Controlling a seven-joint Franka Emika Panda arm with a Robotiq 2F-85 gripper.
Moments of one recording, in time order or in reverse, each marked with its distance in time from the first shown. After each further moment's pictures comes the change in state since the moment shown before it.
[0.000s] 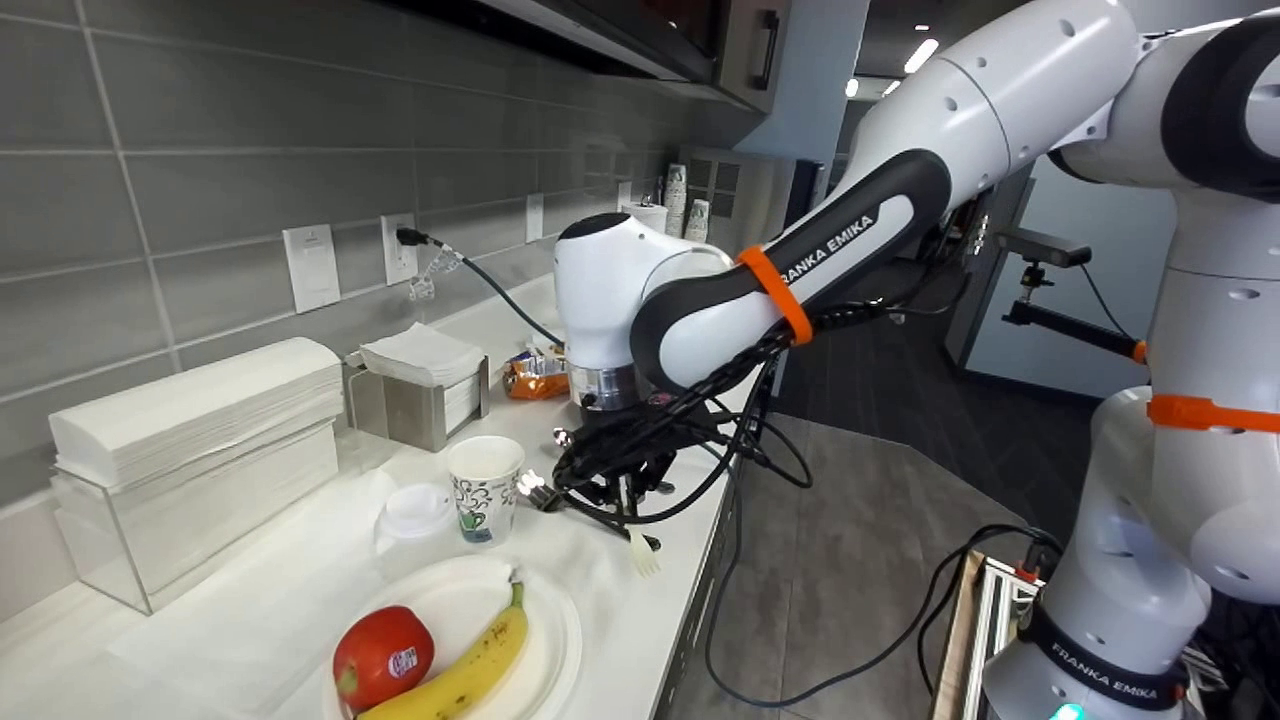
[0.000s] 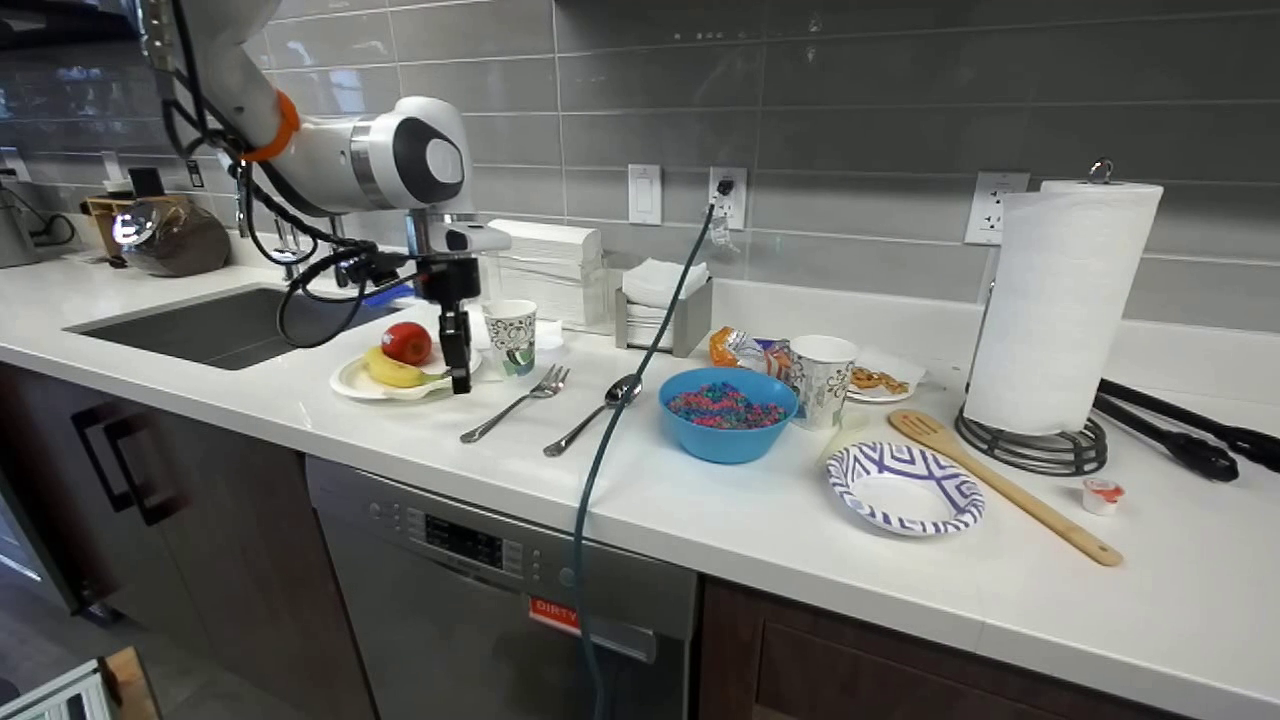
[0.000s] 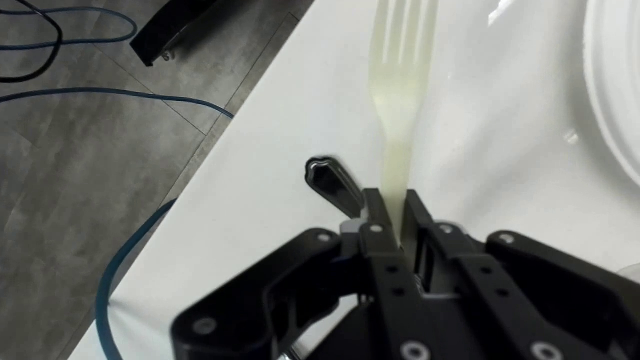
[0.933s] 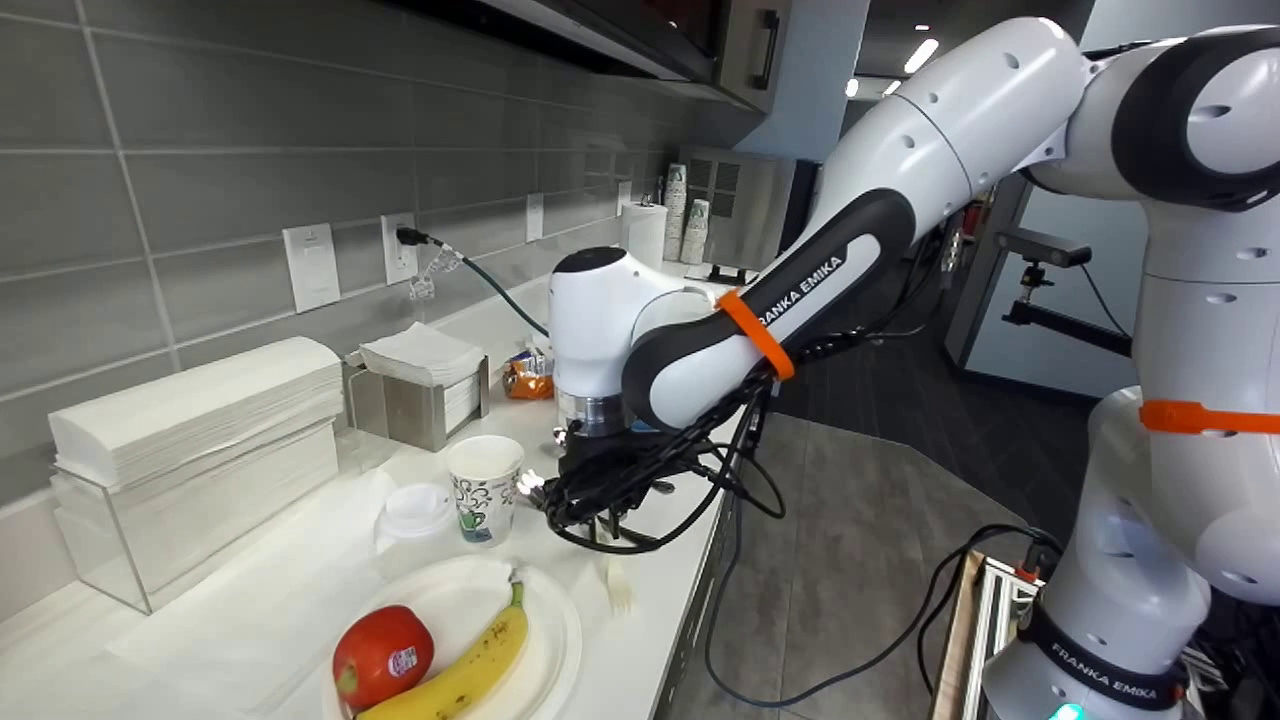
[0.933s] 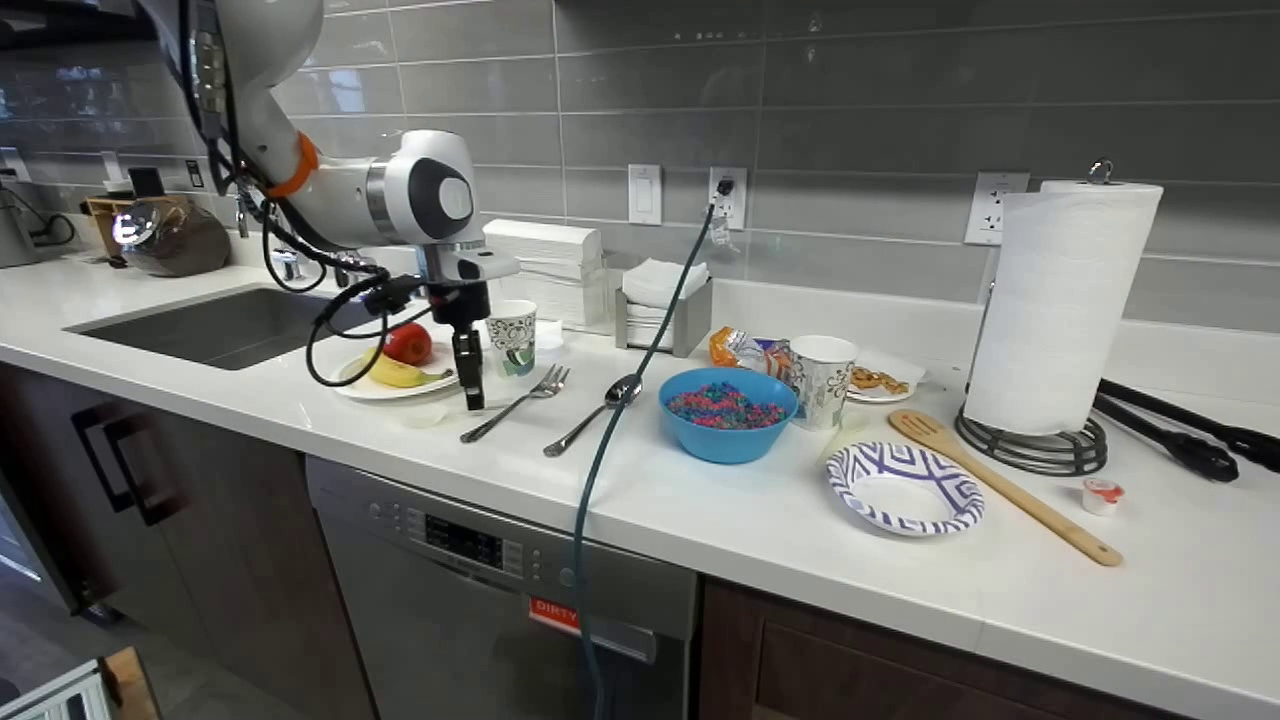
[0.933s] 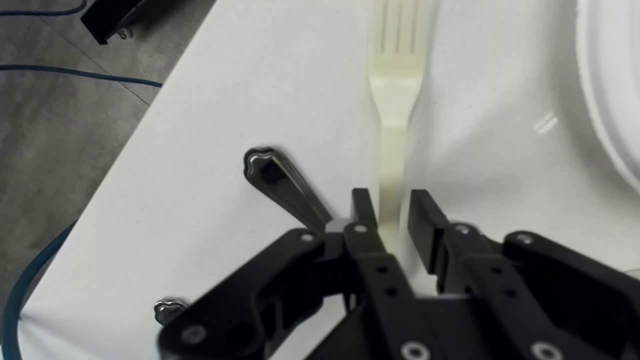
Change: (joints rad) arm 0.028 0.078 -0.034 0.000 -0.031 0.149 -0.007
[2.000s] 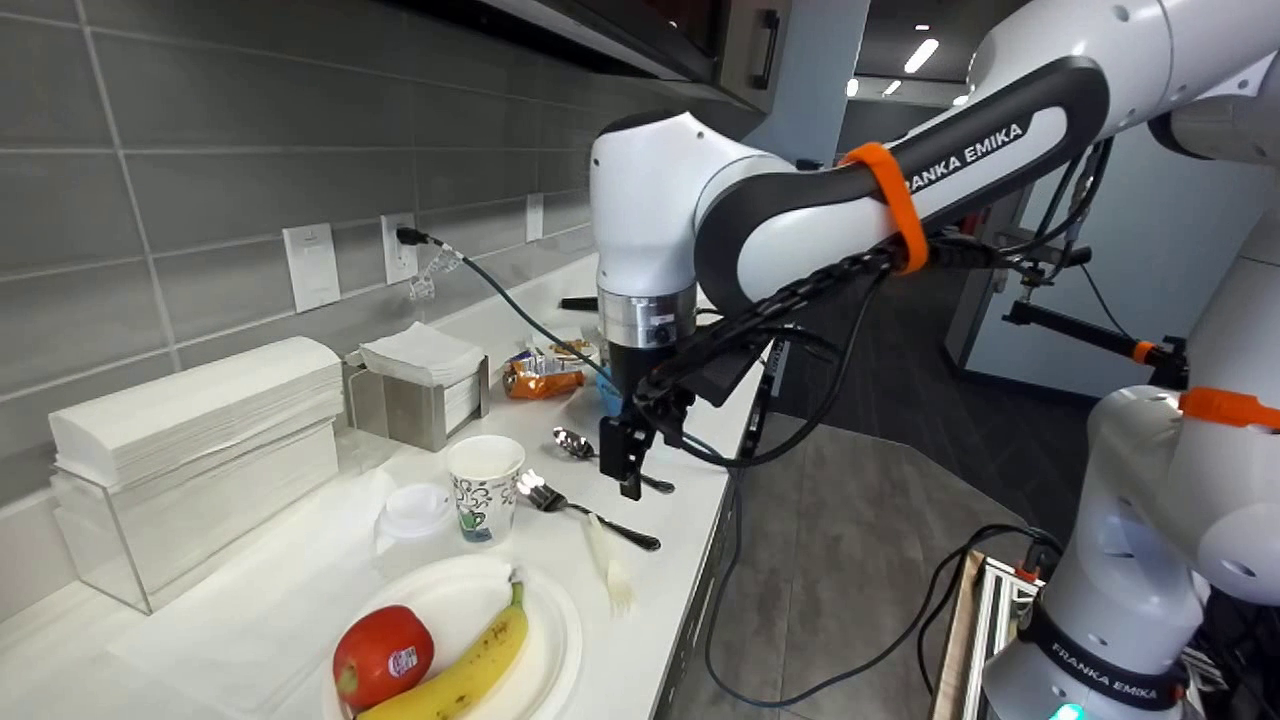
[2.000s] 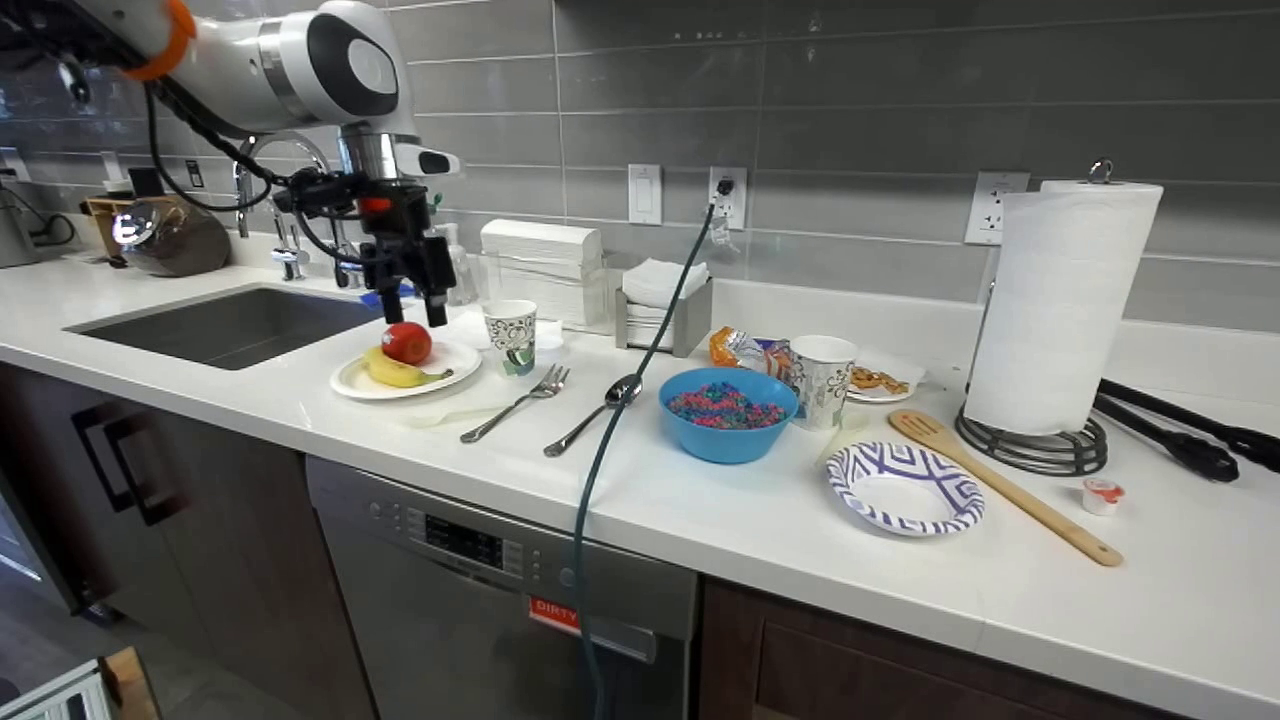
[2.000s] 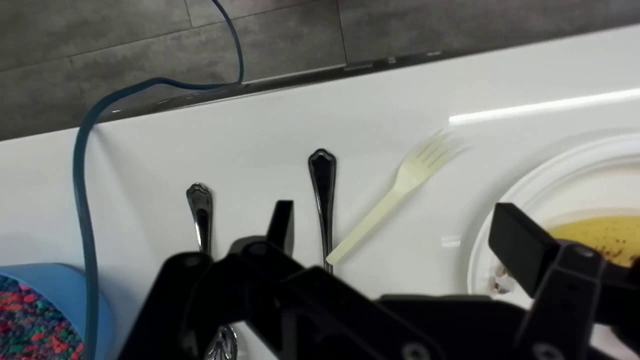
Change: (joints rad) arm 0.009 -0.310 0.068 -0.044 0.072 -0.297 -0.695
